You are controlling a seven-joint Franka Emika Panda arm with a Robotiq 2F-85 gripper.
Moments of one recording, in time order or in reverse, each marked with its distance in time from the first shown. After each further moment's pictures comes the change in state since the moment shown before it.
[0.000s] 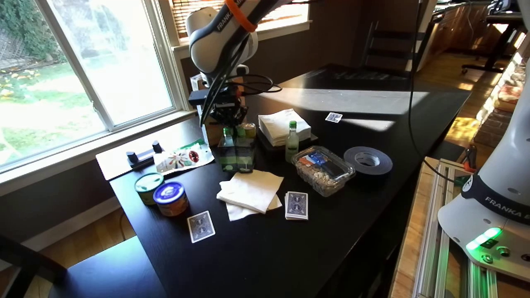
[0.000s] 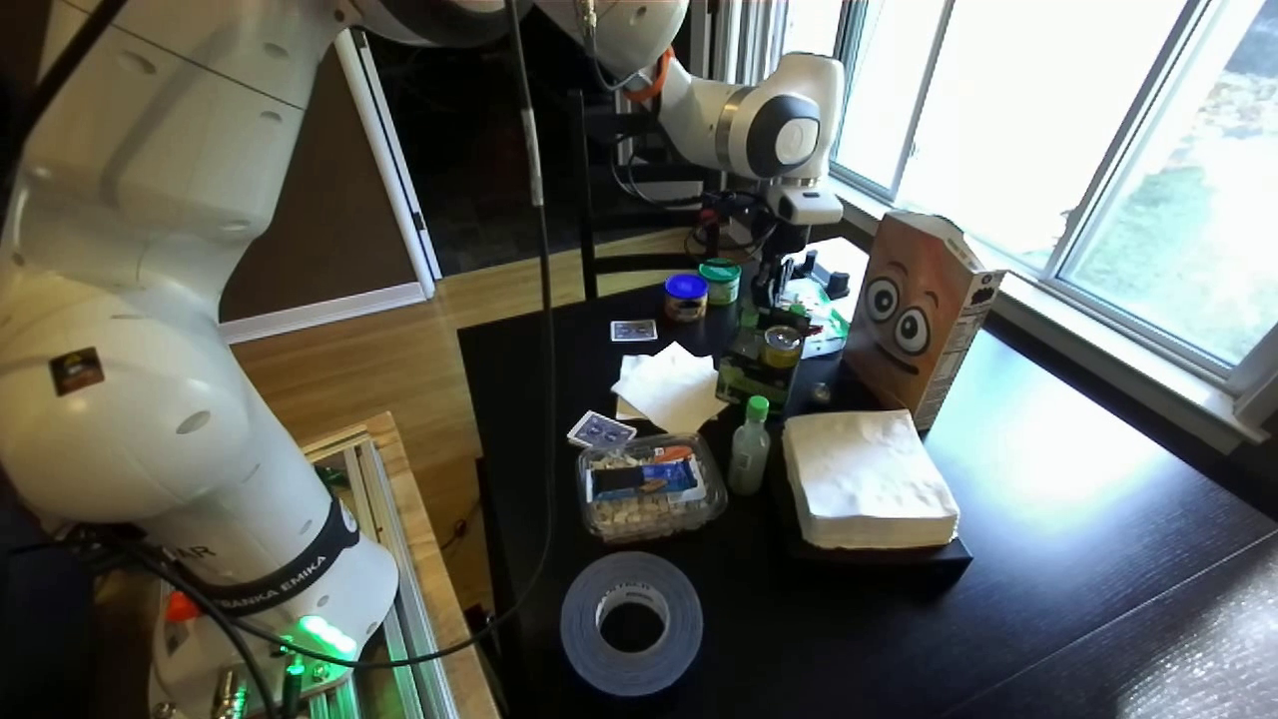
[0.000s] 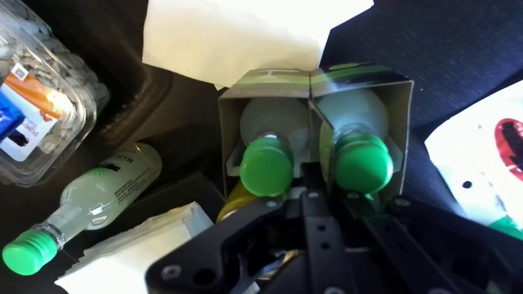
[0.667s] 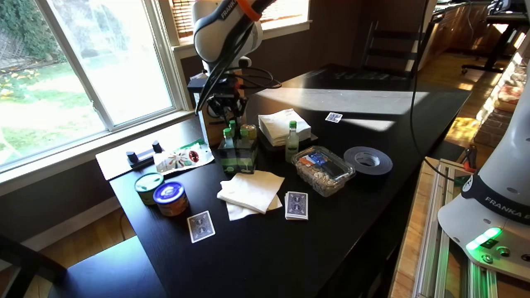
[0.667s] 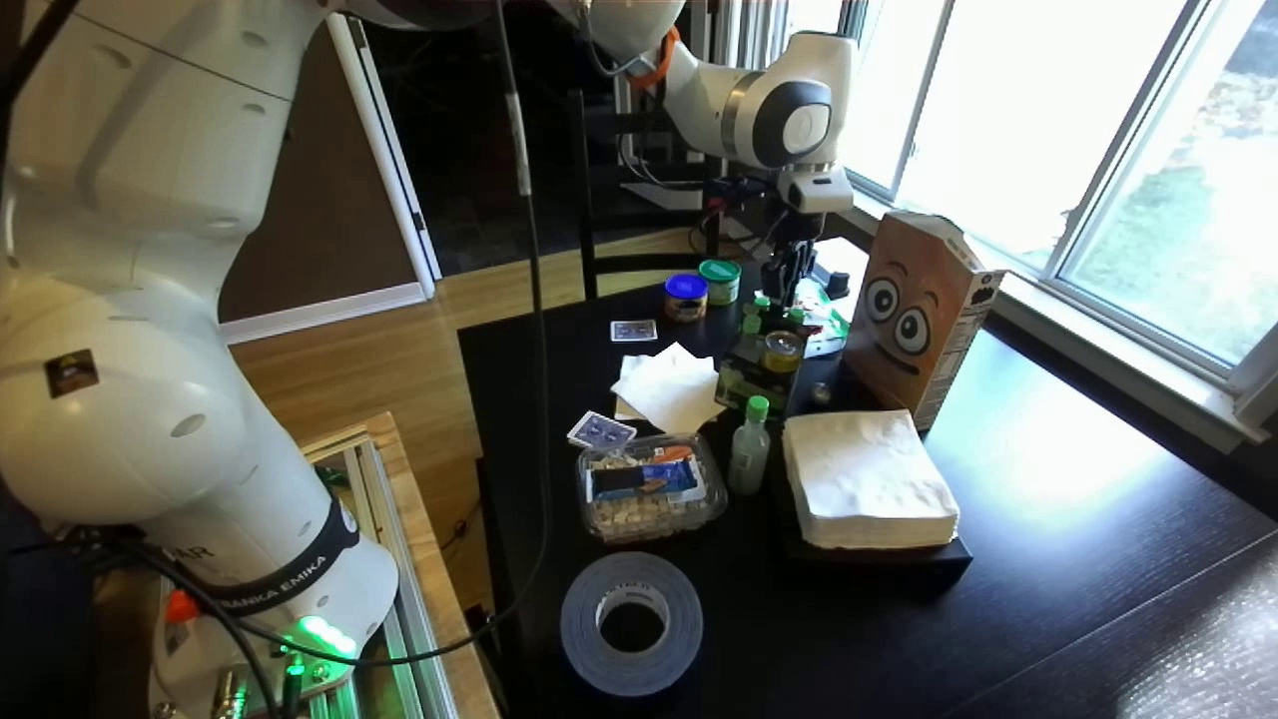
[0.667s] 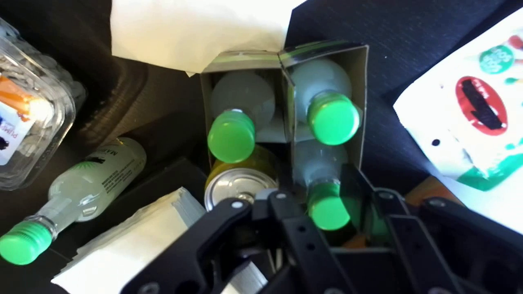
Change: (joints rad) arm -0.018 -0.047 -0.005 -0.026 0.018 0.067 0.044
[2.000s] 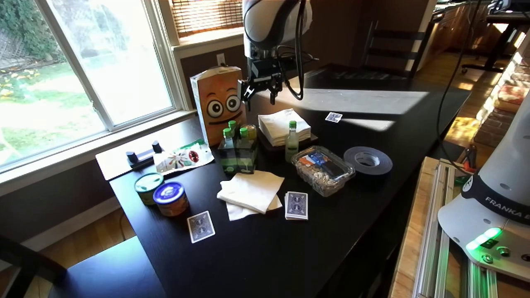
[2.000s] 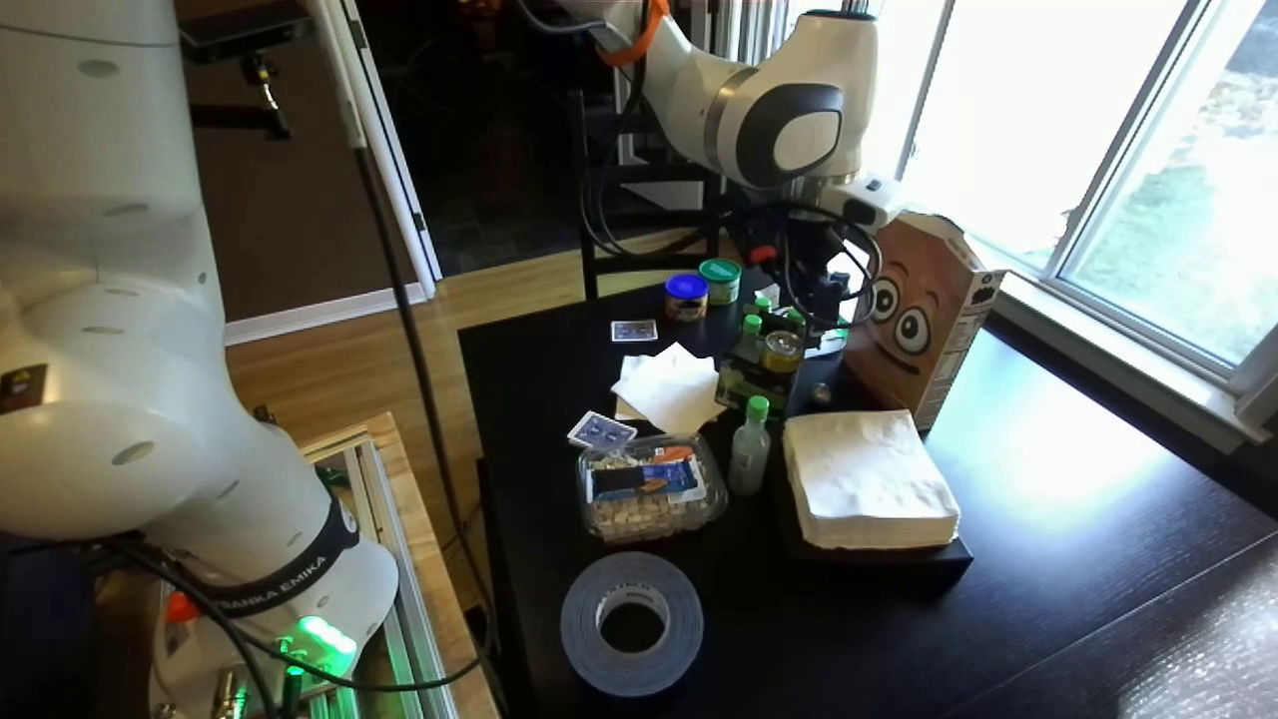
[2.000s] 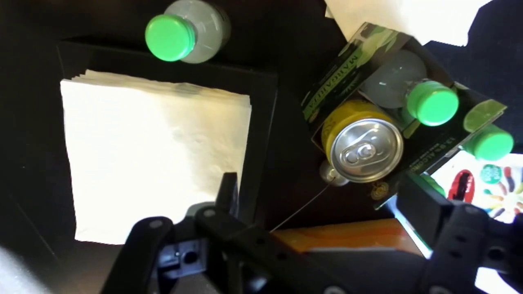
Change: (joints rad) arm -0.193 -0.276 0.069 -0.378 -0.018 0.208 -0.870
